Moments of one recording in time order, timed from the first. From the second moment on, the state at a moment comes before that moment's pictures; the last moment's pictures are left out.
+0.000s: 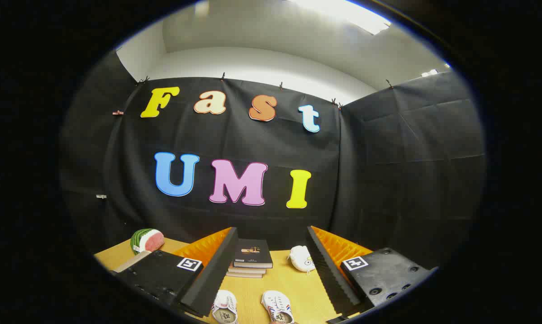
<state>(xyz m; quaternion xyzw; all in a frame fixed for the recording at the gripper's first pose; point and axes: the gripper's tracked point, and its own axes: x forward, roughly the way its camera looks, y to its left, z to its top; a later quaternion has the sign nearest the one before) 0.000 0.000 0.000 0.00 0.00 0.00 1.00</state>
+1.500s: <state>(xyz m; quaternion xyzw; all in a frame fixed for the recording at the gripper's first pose) 0.003 0.073 -0.081 0.15 0.17 0.13 0.97</state>
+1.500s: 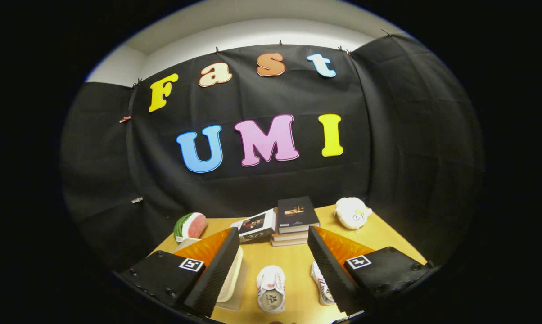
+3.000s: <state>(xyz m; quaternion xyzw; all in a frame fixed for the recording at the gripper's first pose) -0.051 0.234 -0.278 0.45 0.57 0.32 0.61</state>
